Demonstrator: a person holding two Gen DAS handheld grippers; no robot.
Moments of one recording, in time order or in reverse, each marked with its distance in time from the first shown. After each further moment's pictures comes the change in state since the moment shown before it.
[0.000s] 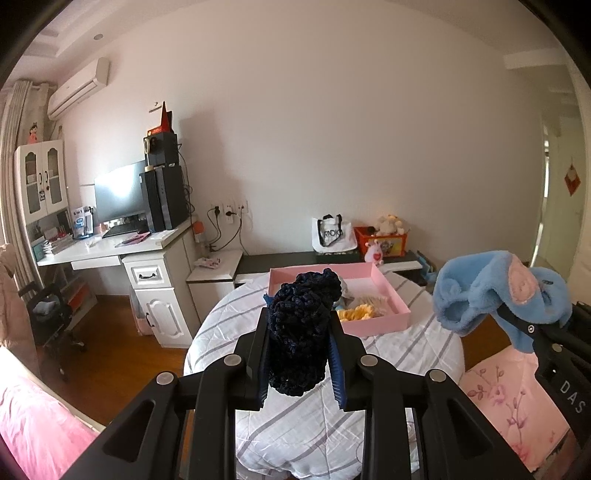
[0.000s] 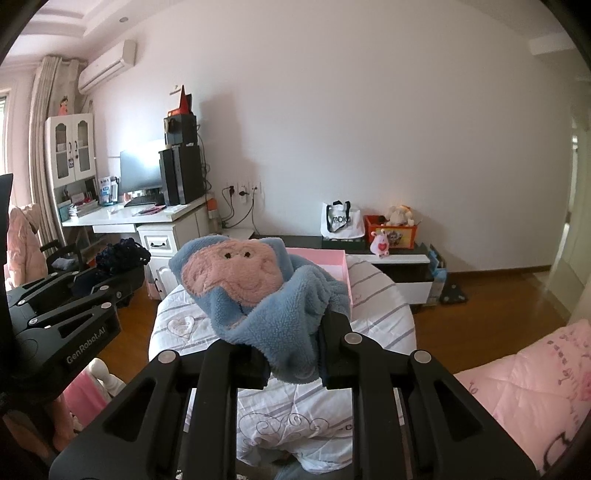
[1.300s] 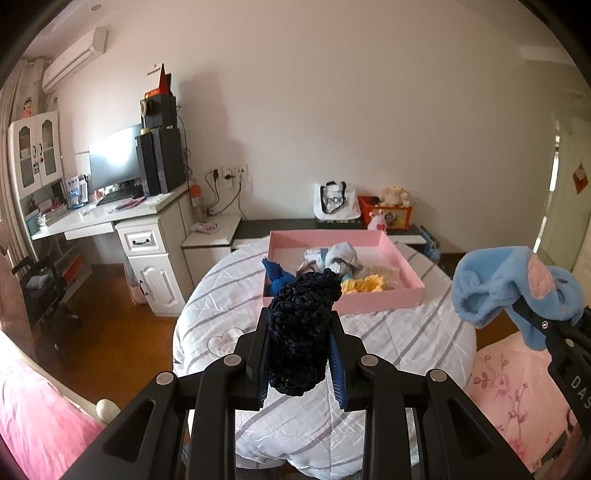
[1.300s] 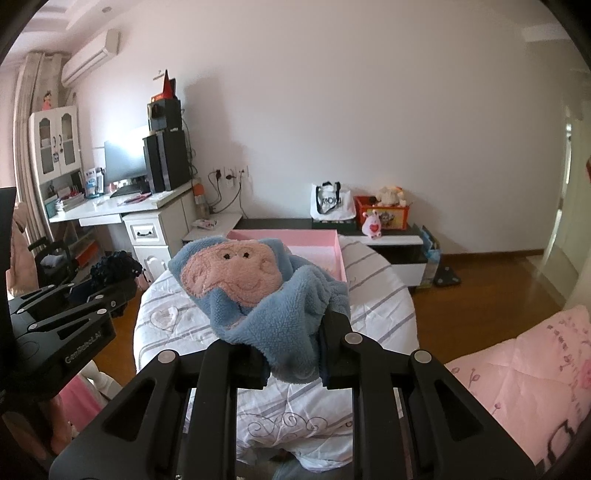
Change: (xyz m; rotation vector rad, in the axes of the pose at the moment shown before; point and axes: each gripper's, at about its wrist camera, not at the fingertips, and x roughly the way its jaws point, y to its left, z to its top) left arm 0.091 0.010 0.019 -0.030 0.146 -0.012; right arm 0.050 -0.004 0.005 0.034 0.096 -0.038
